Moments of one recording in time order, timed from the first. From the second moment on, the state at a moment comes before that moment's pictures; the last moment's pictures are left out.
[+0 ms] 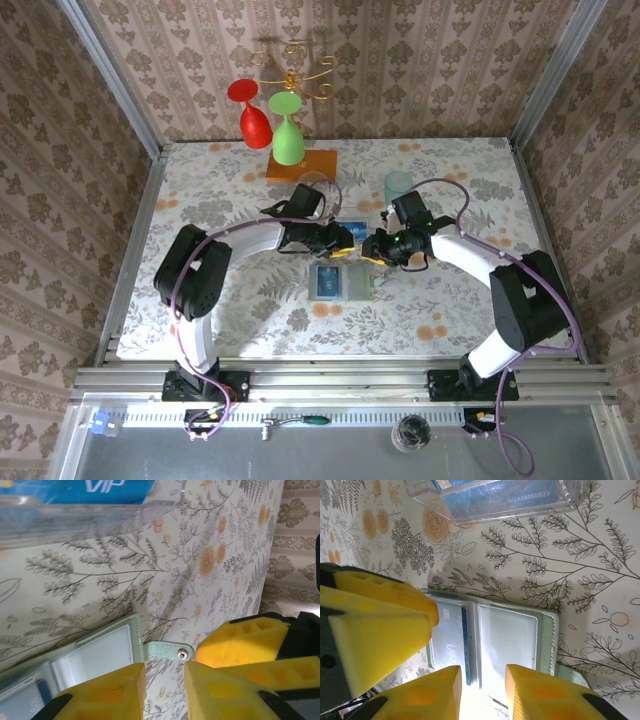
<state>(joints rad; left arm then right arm) -0.65 1.88 1.21 -0.25 0.69 -0.81 0.38 1.60 0.97 -0.43 -0.48 0.64</state>
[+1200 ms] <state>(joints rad) -0.54 1.68 0.78 -0.05 0.70 -0.83 0.58 1.83 1.11 -0.40 -0.48 0.71</state>
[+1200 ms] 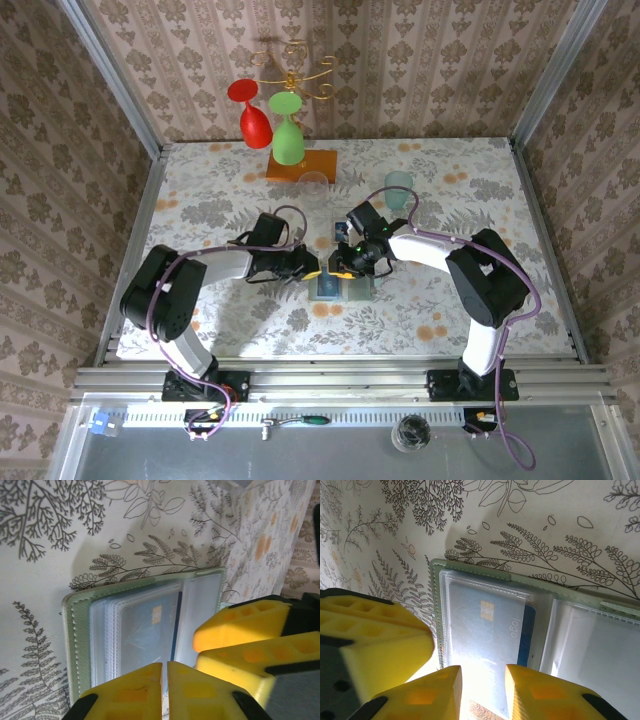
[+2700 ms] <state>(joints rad) -0.54 1.71 0.70 0.05 0.71 -0.84 0.59 1.87 1.07 -0.34 -0.48 0.74</state>
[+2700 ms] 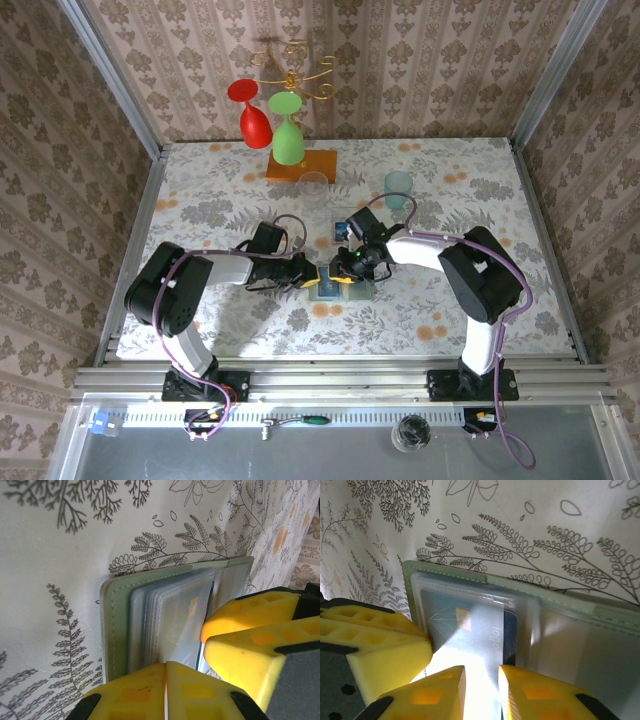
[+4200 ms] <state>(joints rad) -0.58 1.67 0.75 -0.03 0.69 -0.84 0.61 1.80 1.07 -0.43 -0.37 0.70</state>
